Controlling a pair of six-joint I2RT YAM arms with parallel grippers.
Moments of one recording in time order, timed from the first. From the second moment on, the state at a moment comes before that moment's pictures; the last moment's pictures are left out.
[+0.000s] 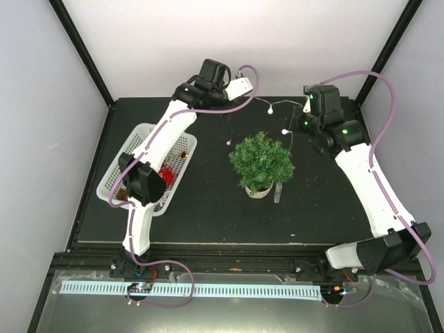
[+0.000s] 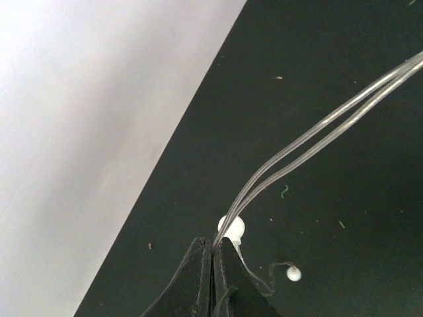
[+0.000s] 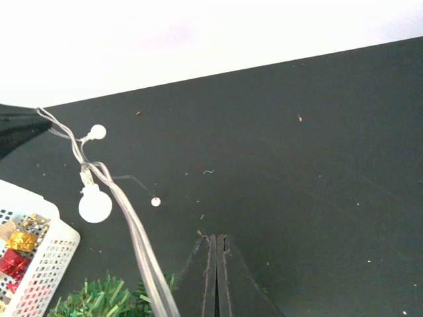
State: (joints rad) left arm -0.53 2.13 2.34 -0.84 0.08 0.61; right arm 0.33 1.37 1.54 -0.79 0.06 0.40
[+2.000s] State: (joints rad) left arm -0.32 2.00 2.20 -1.34 0.46 0.44; right arm 0.23 1.64 1.61 -0.68 -0.62 0.41
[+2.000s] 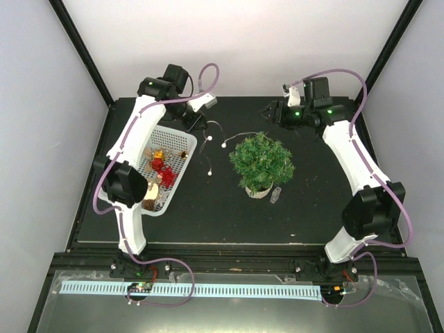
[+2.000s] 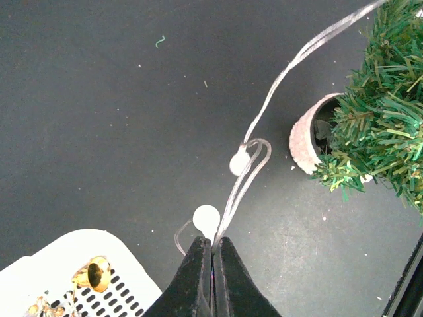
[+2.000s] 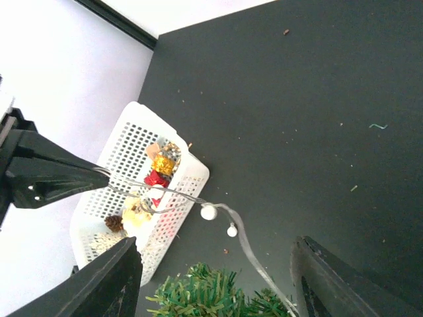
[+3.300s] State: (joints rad) left arm -0.41 1.64 1.91 -1.53 0.50 0.60; right arm 0.18 1.33 1.60 -0.78 -0.48 0.42
